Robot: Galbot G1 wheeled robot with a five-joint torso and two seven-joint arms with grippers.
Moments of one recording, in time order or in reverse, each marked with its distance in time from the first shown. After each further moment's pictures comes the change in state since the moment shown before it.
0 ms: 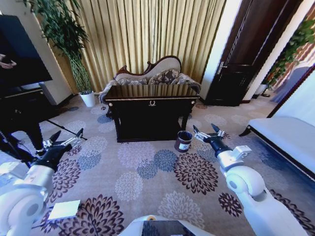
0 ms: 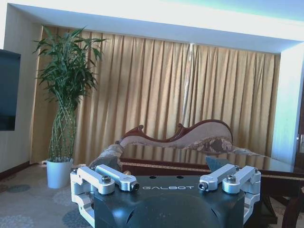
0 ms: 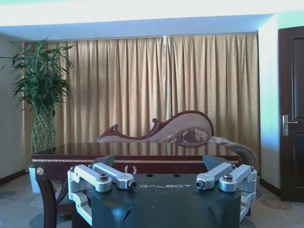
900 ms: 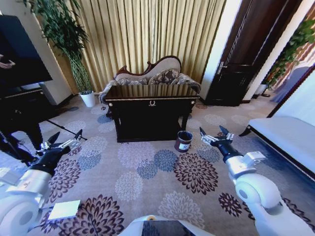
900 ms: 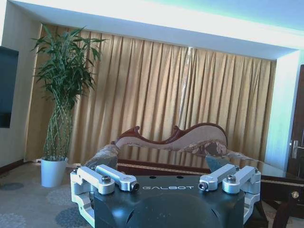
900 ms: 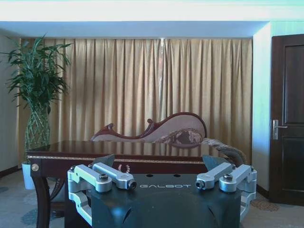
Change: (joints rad) left arm 0.035 -0.044 -0.060 -0.043 -0.050 0.021 0.036; right arm -0.157 0.025 0.133 0.093 -0.014 0.009 -0.043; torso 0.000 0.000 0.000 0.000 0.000
